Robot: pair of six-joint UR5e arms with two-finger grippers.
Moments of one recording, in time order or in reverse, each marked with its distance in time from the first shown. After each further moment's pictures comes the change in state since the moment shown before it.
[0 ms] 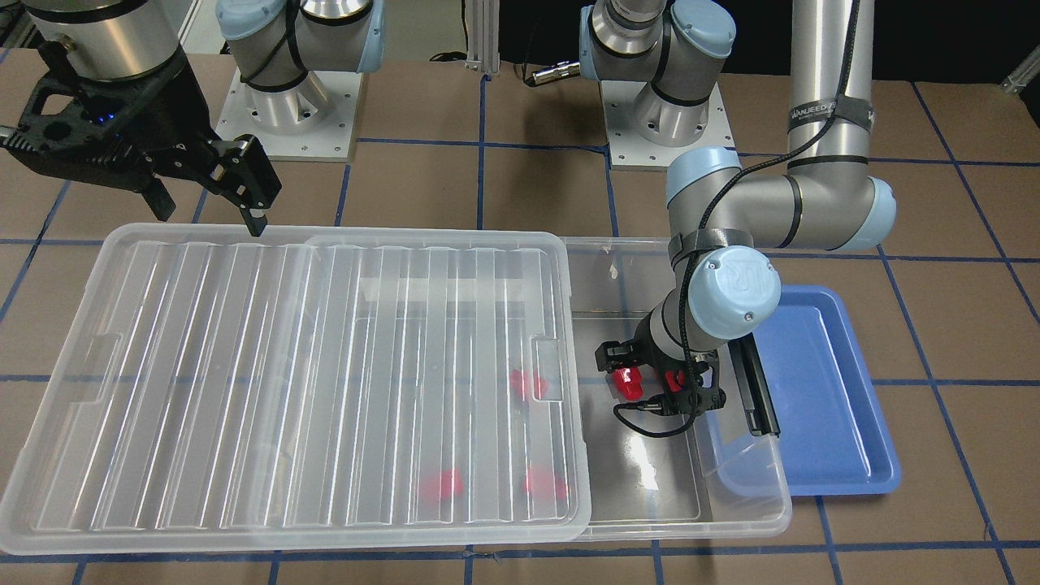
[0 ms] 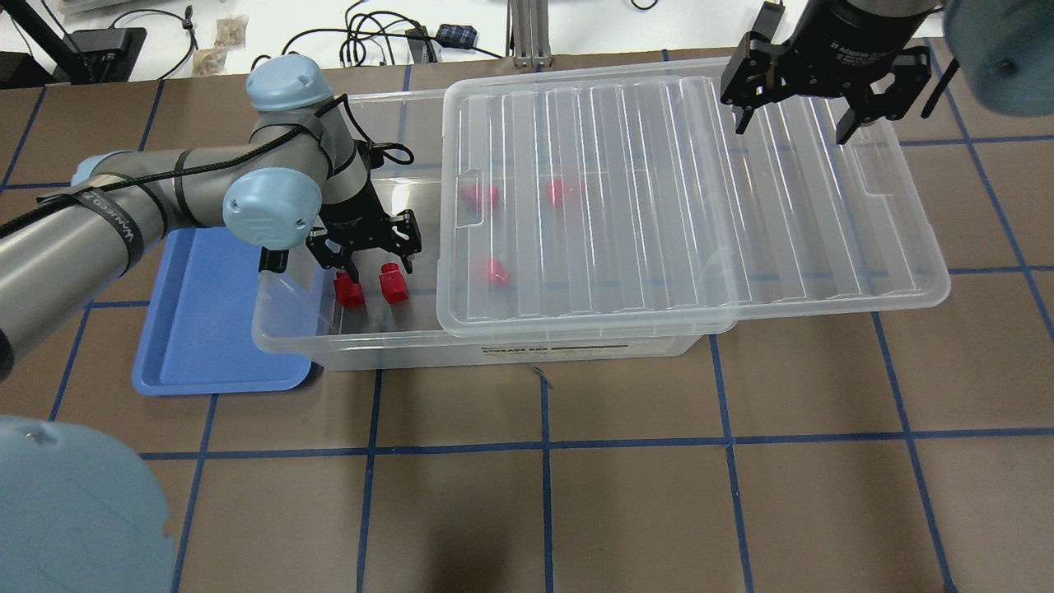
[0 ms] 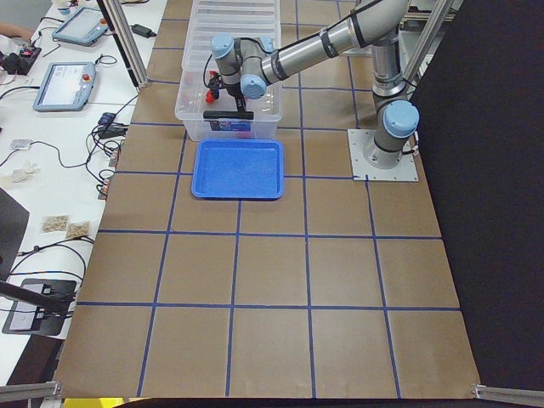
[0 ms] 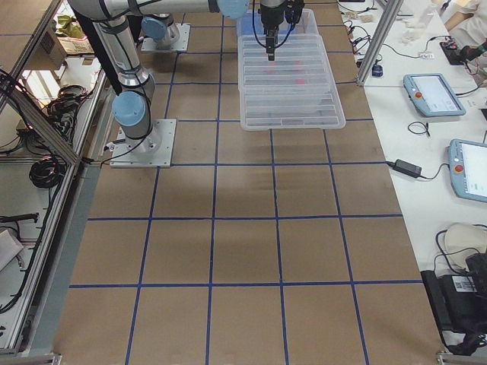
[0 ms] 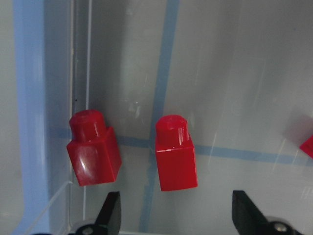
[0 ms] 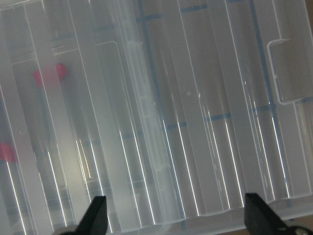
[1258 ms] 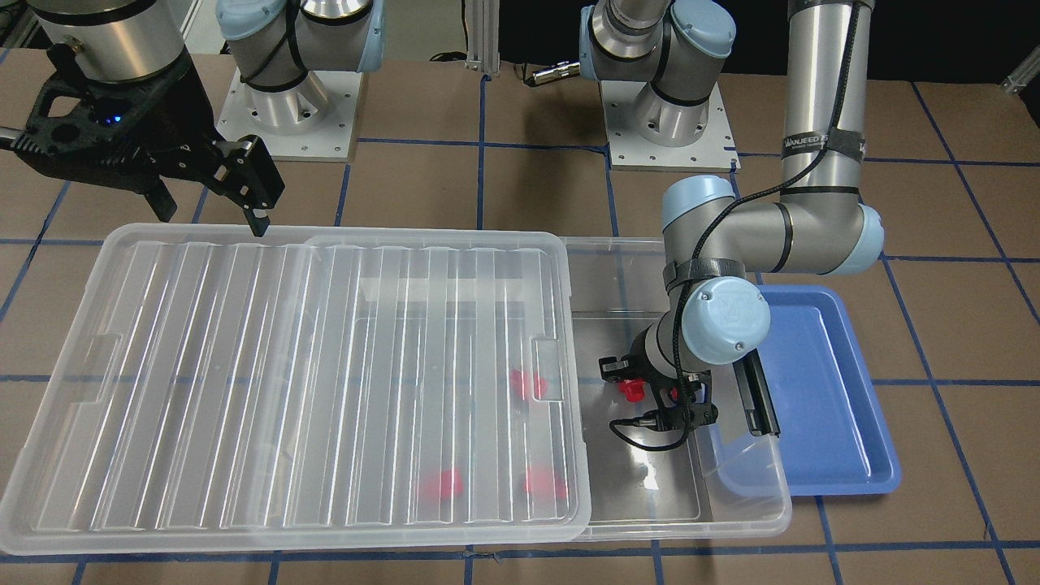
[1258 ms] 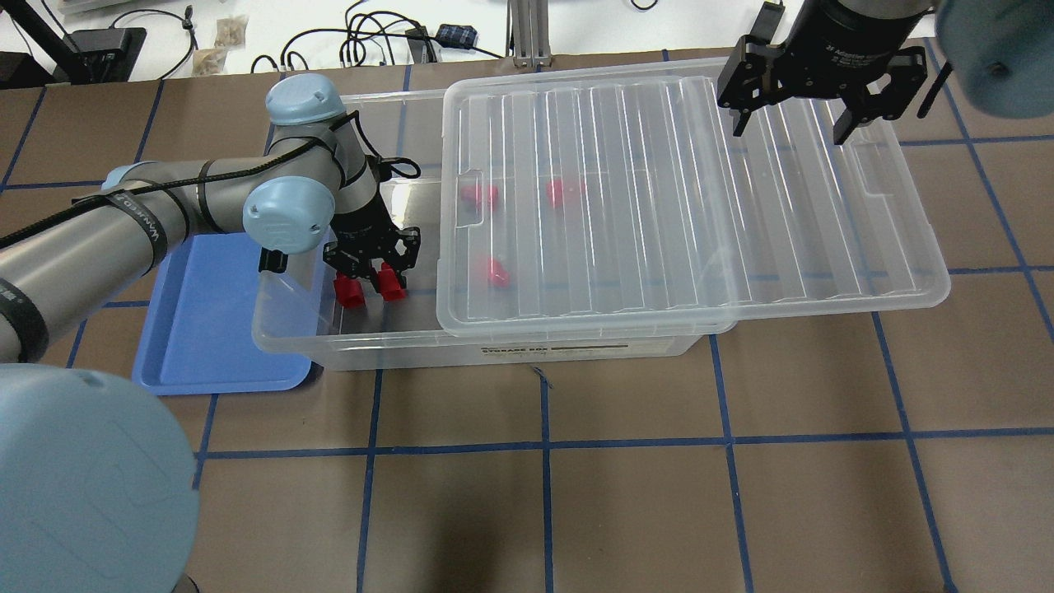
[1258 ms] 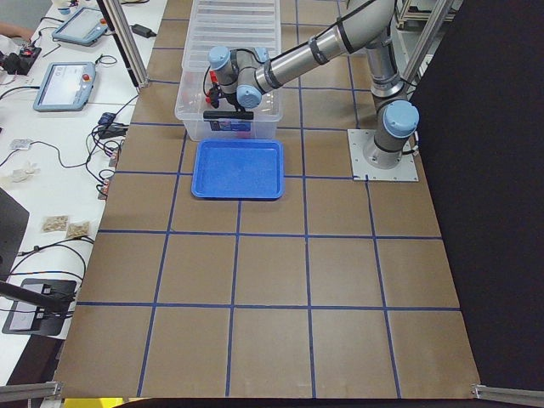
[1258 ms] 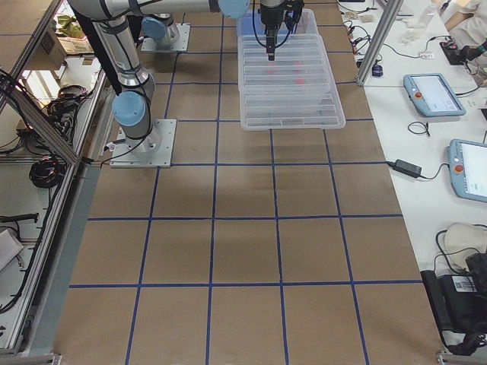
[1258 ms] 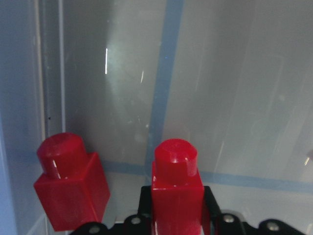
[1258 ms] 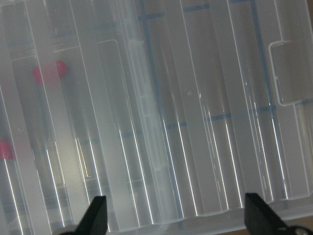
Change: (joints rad) left arm 0.004 -0.043 0.015 0.007 -0.004 -0.007; right arm 0.003 0.002 0.000 0.001 -0.011 -0.013
